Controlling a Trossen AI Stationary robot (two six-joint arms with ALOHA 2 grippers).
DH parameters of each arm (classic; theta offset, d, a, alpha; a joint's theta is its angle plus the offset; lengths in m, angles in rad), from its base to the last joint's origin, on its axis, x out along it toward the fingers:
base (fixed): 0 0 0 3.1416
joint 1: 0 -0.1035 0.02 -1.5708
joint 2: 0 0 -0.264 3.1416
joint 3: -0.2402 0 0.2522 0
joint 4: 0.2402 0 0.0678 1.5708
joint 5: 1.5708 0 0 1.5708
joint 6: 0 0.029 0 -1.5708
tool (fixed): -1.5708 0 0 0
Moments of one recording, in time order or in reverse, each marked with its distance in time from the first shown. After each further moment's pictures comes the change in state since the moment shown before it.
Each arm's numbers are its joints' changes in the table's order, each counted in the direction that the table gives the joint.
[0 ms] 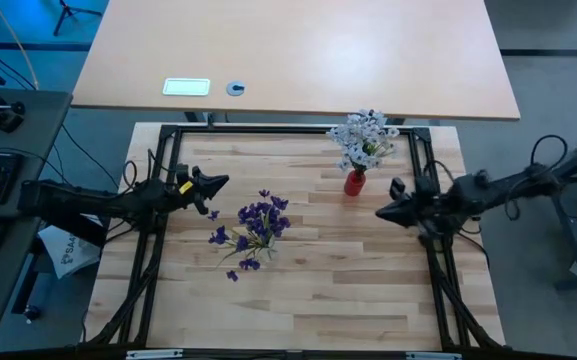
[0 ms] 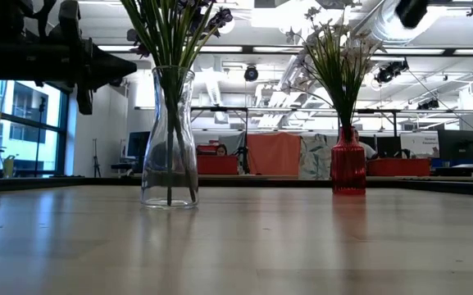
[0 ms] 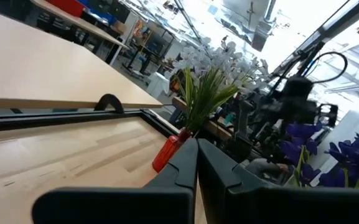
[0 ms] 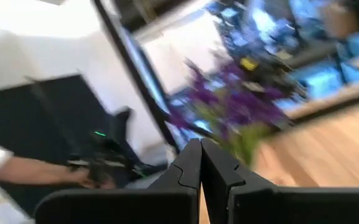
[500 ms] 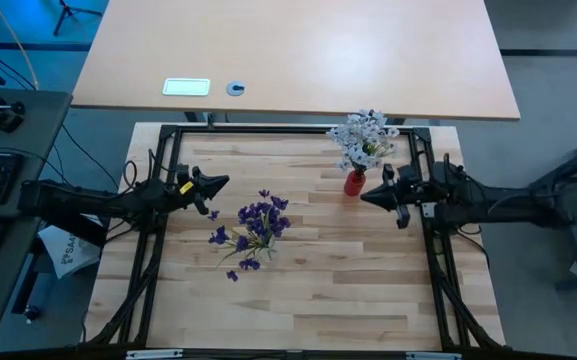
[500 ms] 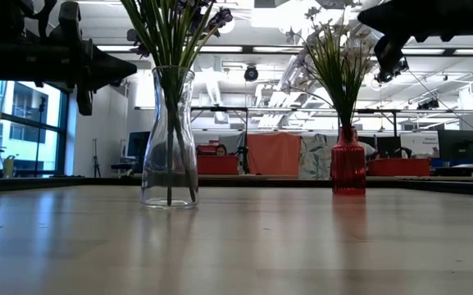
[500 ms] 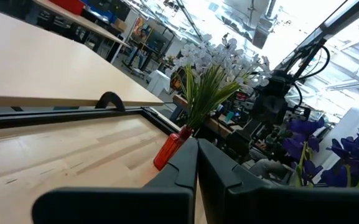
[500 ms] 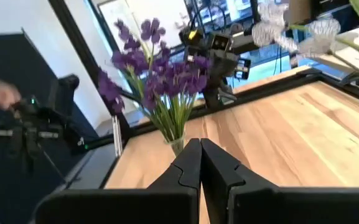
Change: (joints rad) left arm 0.000 0.000 0.000 0.011 -0.003 0.001; right arm 0.448 -0.029 0.066 0.063 0.370 -0.111
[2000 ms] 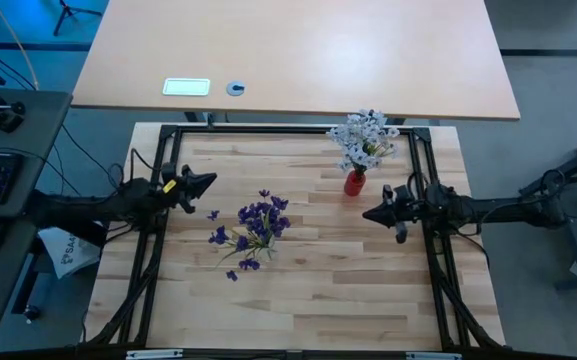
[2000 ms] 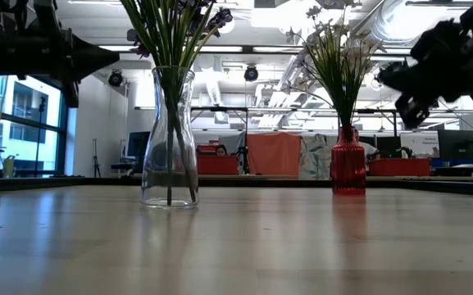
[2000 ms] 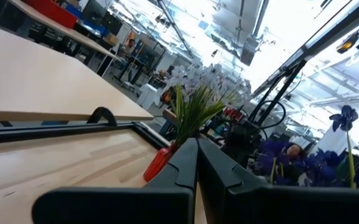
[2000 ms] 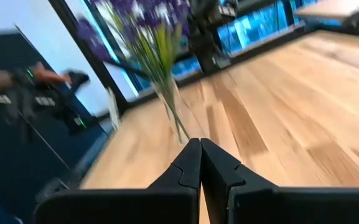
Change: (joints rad) left arm 0.000 0.417 0.004 0.335 -0.001 0.000; right arm -0.101 0.220 0.379 -0.116 -0.101 0.083
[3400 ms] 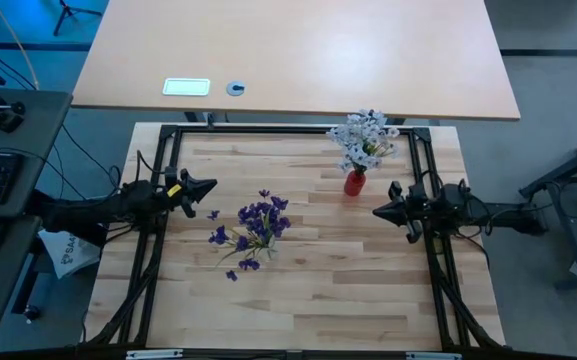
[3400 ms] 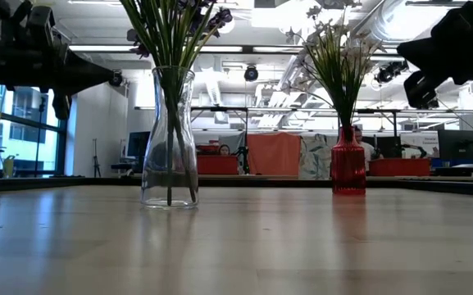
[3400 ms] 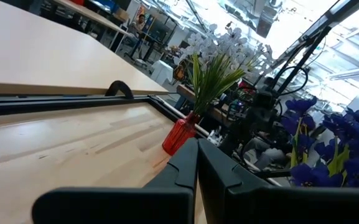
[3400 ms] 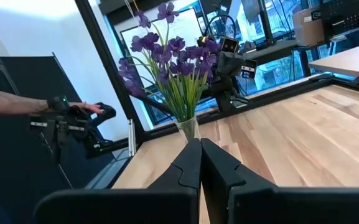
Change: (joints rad) left arm 0.005 0.169 0.002 0.302 0.000 0.000; right arm -0.014 0.306 0.000 0.124 0.004 -0.051
